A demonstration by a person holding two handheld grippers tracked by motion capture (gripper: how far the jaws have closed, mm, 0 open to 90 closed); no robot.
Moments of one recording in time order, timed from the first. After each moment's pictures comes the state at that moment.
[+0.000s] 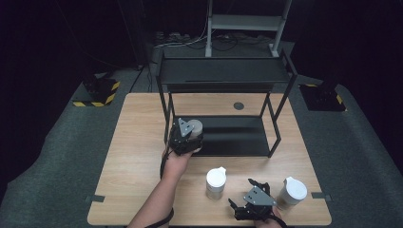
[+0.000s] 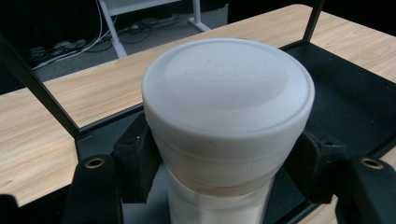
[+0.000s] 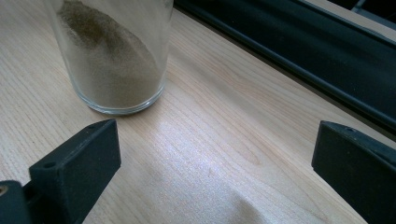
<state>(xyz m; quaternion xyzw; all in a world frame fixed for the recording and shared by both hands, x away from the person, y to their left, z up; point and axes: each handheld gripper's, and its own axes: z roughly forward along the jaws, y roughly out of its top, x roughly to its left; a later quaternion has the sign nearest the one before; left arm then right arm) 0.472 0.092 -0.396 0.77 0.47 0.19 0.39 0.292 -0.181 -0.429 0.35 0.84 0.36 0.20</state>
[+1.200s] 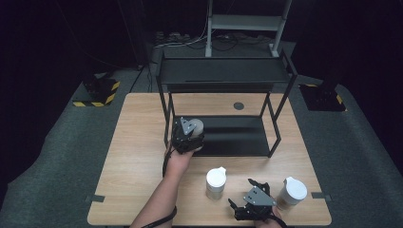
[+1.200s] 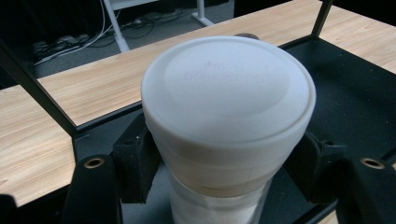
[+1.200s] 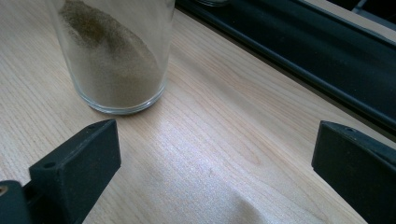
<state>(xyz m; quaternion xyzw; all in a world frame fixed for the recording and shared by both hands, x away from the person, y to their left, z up) 0.476 0.087 -0.402 0.77 0.47 0.19 0.38 0.292 -0.181 -0.430 0.35 0.84 0.36 0.20</state>
